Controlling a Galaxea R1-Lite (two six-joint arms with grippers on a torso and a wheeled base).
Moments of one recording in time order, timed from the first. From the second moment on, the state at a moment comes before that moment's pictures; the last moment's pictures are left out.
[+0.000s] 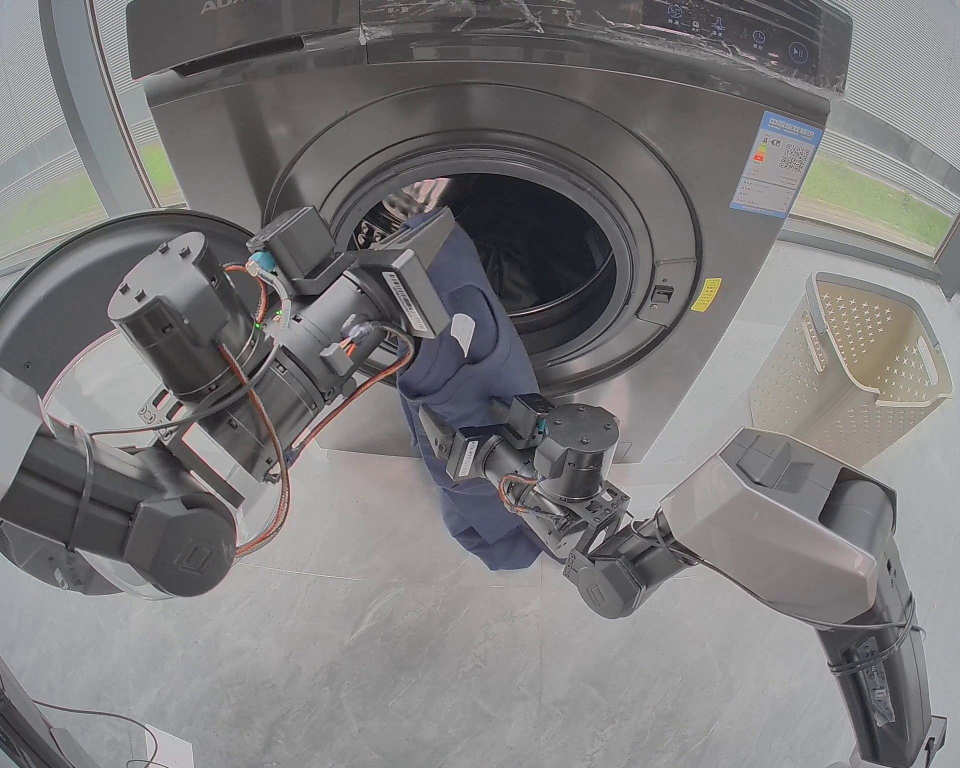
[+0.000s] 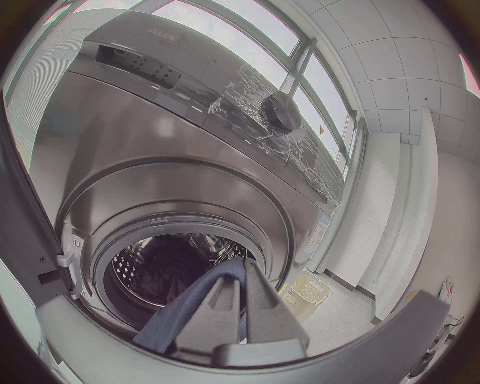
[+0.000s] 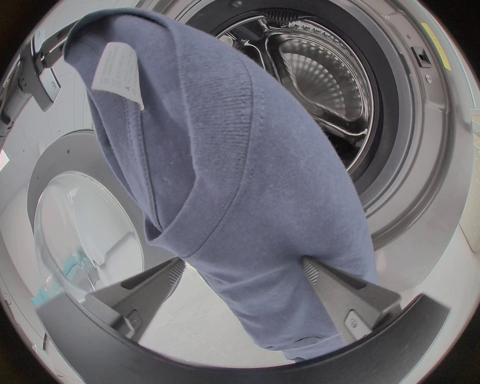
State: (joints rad) left arm -0.61 1.81 -0.94 -1.29 -0.02 -0.18; right arm 0.70 2.50 -1.40 -1.23 -0.15 0.23
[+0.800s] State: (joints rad) left arm -0.54 1.82 -0.95 -1.29 -0.03 -0.17; right arm 0.72 2.15 -0.84 -1.31 -0.12 0.22
